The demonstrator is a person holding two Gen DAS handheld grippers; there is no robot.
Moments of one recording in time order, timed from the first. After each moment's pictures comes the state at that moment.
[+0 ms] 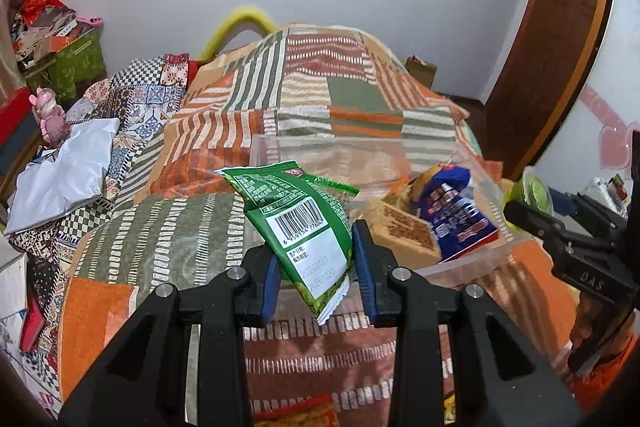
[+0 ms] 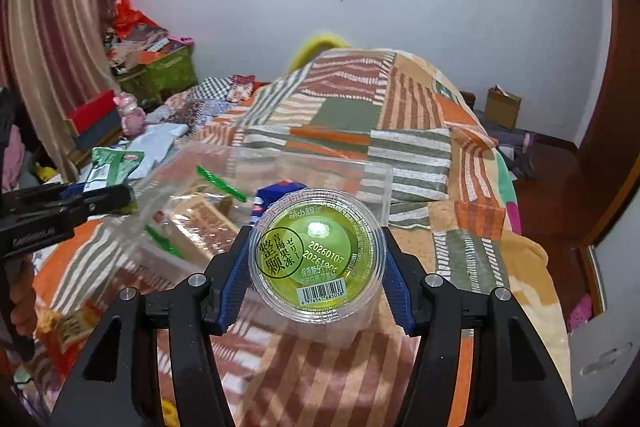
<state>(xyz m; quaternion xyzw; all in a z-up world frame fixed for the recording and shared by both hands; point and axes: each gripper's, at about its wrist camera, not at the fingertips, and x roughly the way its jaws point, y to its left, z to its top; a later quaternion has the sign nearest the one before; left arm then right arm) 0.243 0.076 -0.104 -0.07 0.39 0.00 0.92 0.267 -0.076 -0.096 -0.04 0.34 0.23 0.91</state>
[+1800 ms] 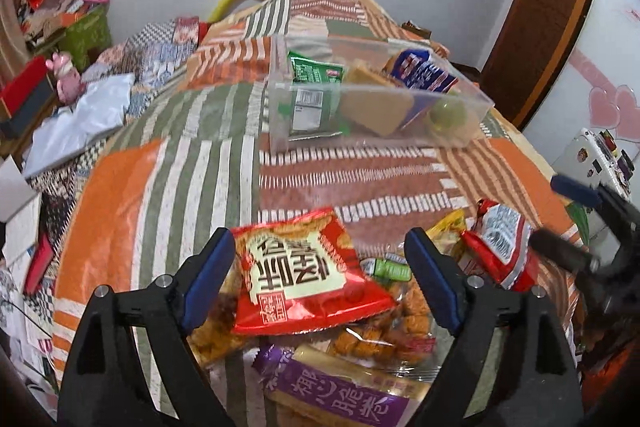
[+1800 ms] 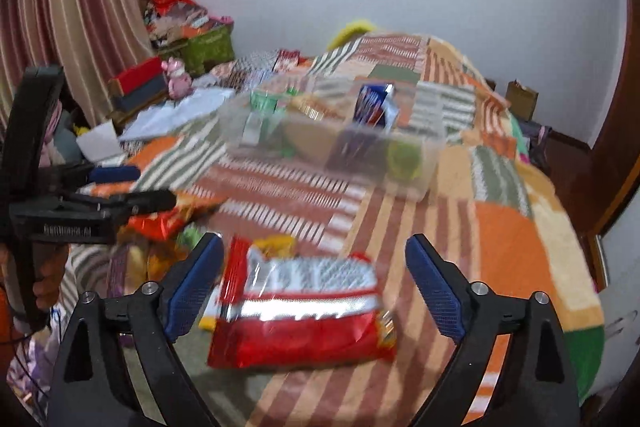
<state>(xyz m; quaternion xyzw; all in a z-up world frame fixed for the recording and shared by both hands) 0.107 0.068 -0.136 -0.07 0.43 -0.01 0.90 0.123 -0.074 -0.116 -0.07 0.36 0.27 0.89</state>
